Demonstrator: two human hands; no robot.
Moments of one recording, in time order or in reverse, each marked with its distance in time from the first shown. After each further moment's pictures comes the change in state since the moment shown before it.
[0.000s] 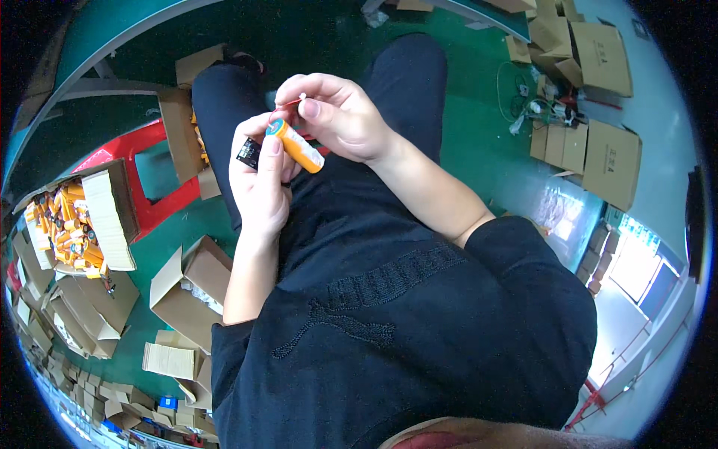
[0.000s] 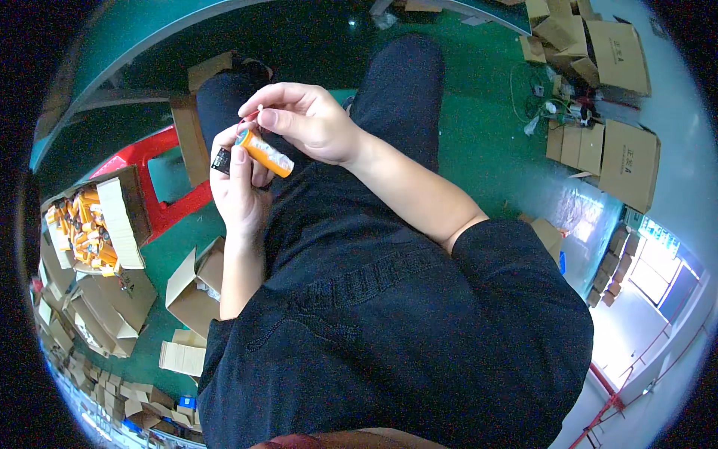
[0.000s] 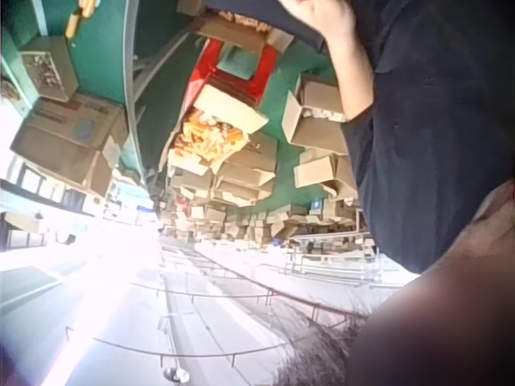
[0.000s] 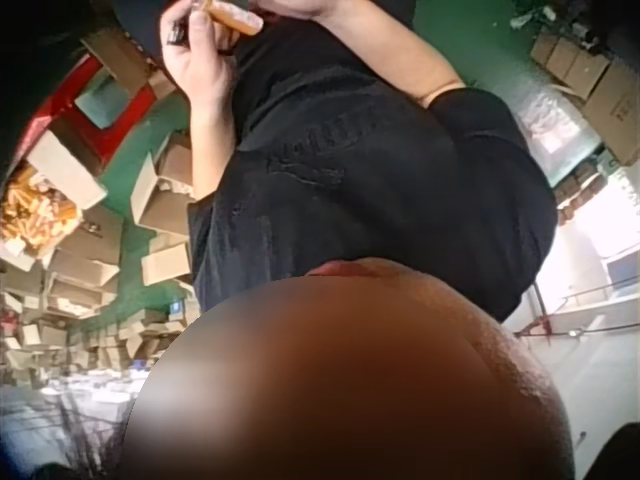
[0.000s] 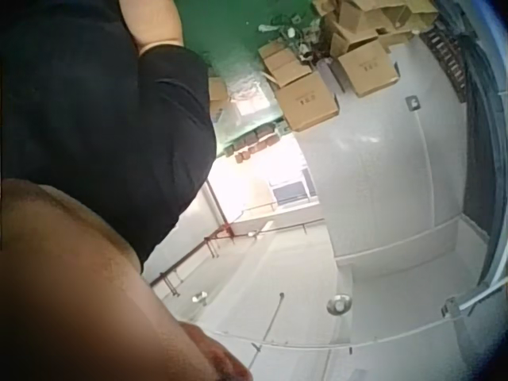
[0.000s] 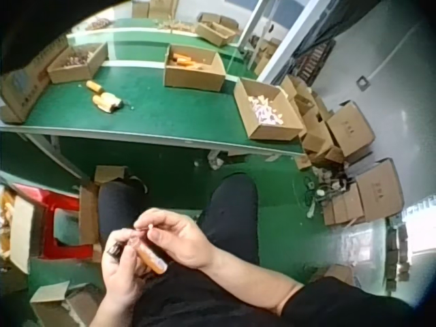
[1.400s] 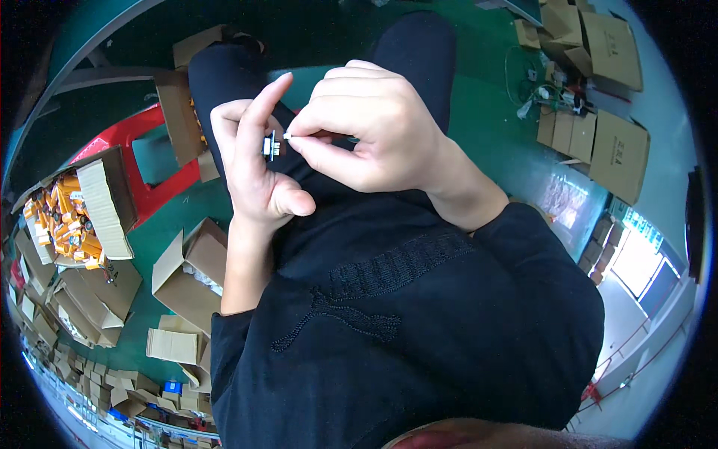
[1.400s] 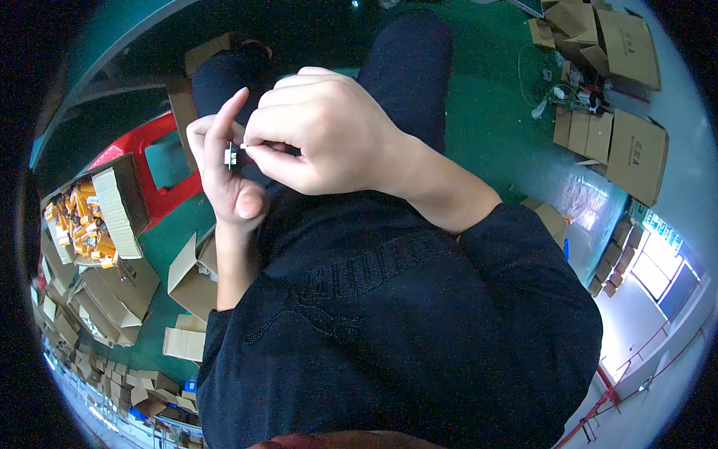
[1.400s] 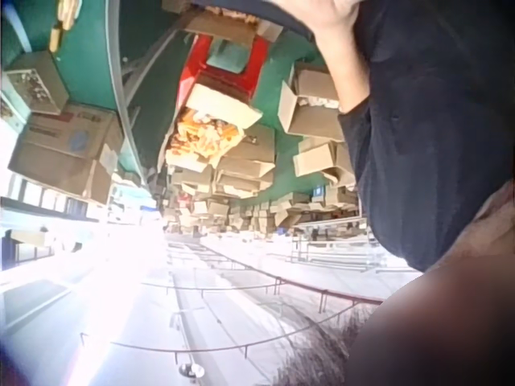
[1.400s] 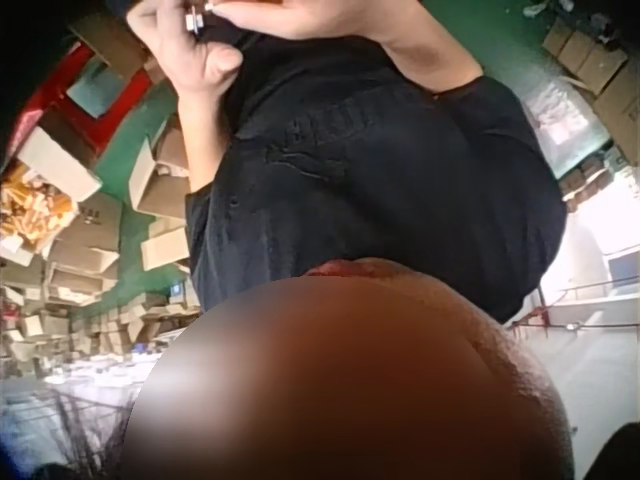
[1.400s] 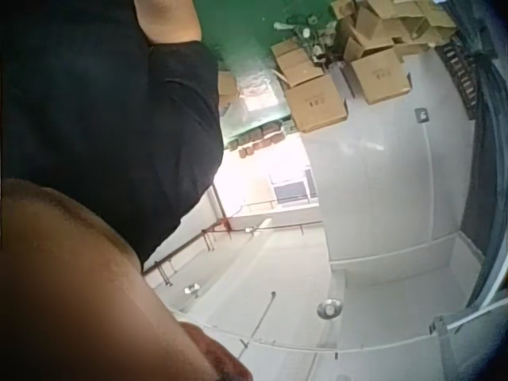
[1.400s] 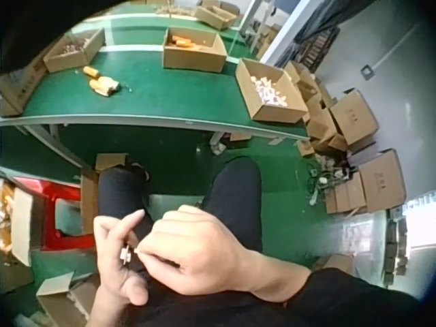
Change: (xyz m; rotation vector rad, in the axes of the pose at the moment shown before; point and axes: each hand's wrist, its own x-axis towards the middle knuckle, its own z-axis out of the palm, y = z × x) left_hand 0.004 0.013 -0.010 0.965 -0.170 0.434; right_hand -0.018 -0.075 0.036 -1.201 -0.158 -0.389
